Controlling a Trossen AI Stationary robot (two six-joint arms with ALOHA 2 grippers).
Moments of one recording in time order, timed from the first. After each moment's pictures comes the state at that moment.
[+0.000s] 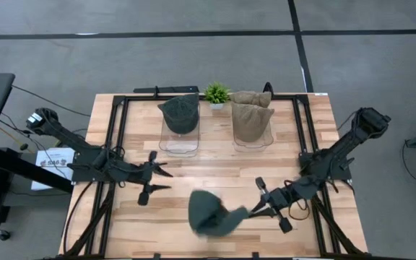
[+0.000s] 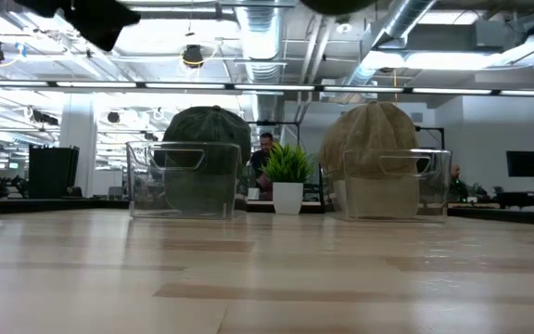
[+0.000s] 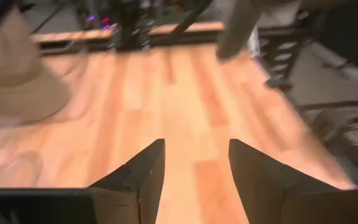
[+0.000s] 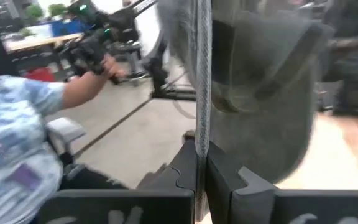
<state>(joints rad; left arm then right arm) -0.58 0.91 0.53 0.01 -0.40 -0.10 0.72 1.24 0.57 0.56 0.22 0.11</state>
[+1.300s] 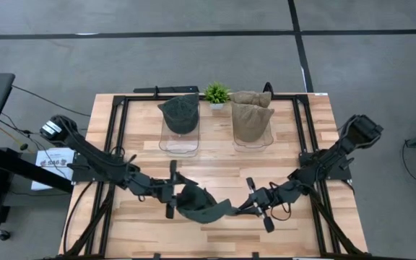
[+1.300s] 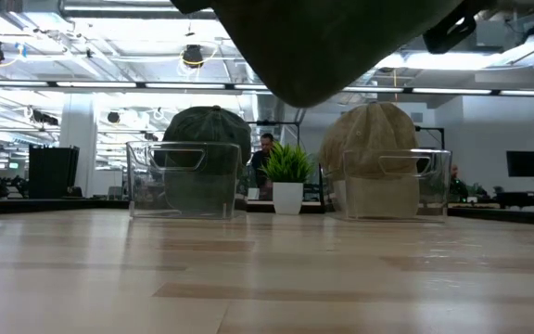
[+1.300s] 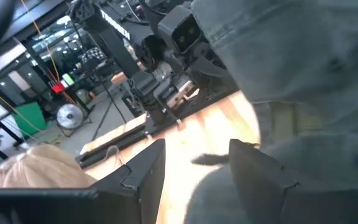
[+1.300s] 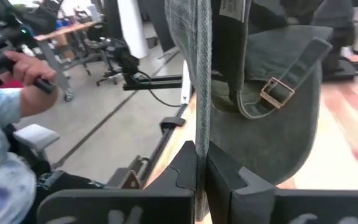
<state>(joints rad) -0.58 1.37 0.70 0.55 -0.53 0.46 0.65 1.44 0.57 0.70 0.27 0.20</state>
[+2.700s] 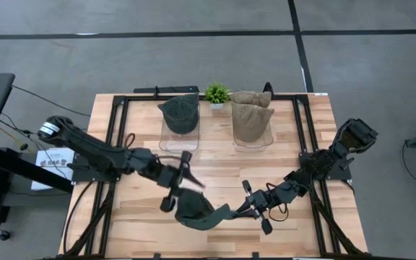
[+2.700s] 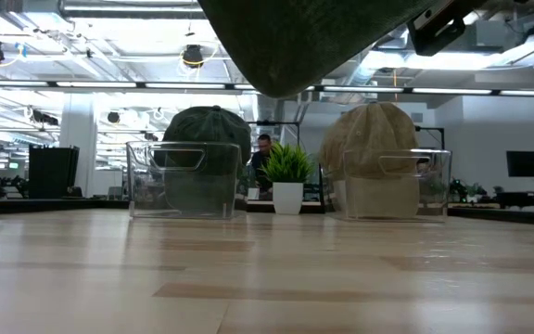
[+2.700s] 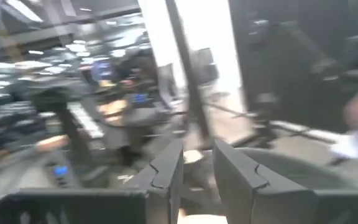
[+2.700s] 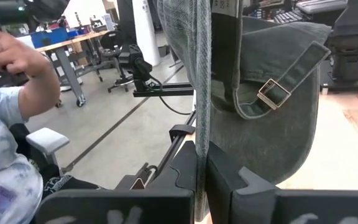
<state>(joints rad) -0.39 1.35 0.90 0.56 0.03 0.32 0.63 1.53 0.58 0.85 0.21 0.18</state>
